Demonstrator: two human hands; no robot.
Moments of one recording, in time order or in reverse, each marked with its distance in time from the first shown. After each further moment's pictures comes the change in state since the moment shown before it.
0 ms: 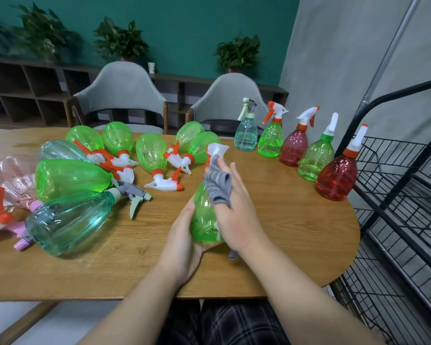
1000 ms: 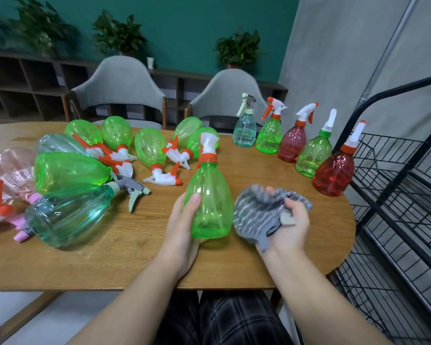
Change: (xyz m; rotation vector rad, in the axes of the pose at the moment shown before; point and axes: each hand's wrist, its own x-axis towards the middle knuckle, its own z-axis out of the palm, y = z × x) left_hand 0.000 -0.003 -0.002 0.004 0.092 0.072; right_hand -0.033 0.010 -0.037 1.354 0.506 0.581
